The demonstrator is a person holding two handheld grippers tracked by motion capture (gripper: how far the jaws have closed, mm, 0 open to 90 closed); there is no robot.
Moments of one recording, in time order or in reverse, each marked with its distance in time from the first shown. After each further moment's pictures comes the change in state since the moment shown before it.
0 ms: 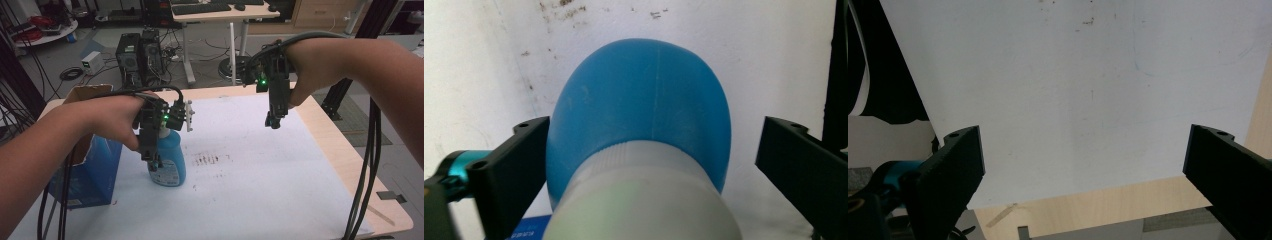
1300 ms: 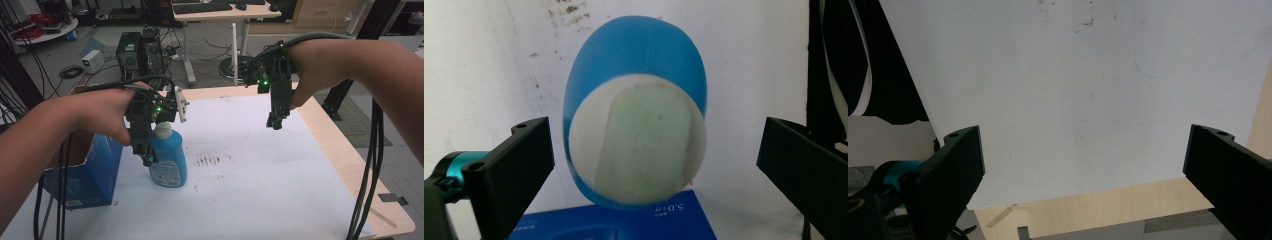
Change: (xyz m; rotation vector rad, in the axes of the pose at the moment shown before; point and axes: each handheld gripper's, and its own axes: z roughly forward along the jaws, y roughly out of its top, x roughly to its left) left arm 0.000 -0.014 -0.018 -0.068 -0.009 -0.004; right arm -0.004 0.002 0.002 0.006 0.011 -0.002
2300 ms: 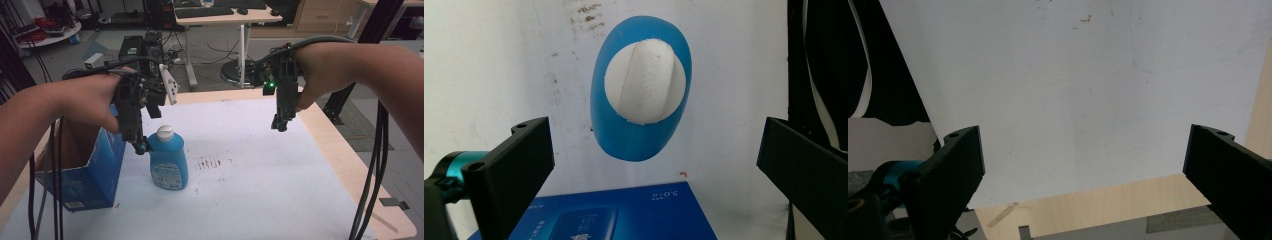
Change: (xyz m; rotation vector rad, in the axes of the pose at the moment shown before) left arm -0.001 -0.018 -0.038 -0.078 0.015 -0.035; right arm 0.001 -0.008 -0.004 -0.015 -0.007 0.015
